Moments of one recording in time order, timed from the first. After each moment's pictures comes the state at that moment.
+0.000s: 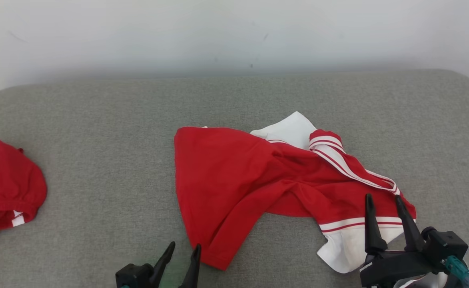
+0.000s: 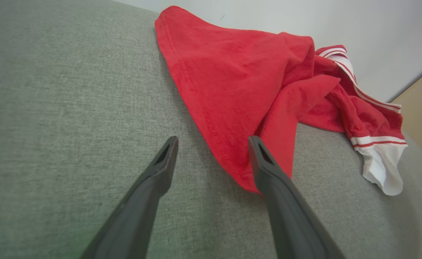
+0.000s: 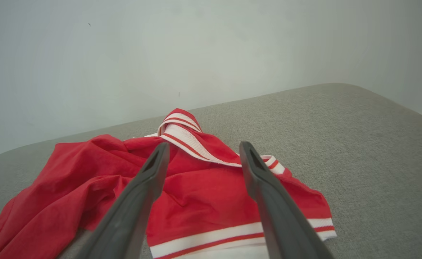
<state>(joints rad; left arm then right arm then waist) -0.22 0.05 -0.37 0.38 -0.41 -0.02 -0.26 -0.11 -0.06 0.07 0.15 0.18 0.13 -0.22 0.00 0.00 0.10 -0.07</state>
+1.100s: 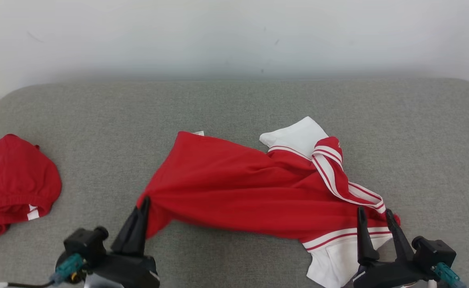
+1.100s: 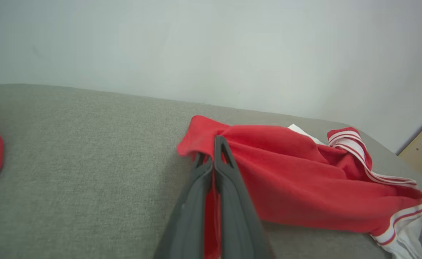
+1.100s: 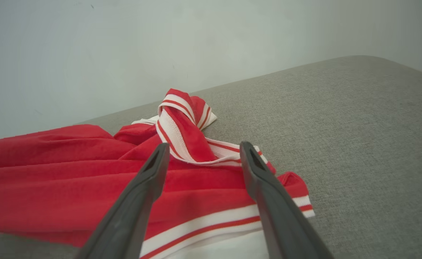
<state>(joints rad) -0.30 0.19 -0.31 0.20 -0.45 0.00 -0.22 -0.11 -0.05 0.10 0.26 0.22 0.13 -0.25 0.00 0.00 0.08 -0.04</state>
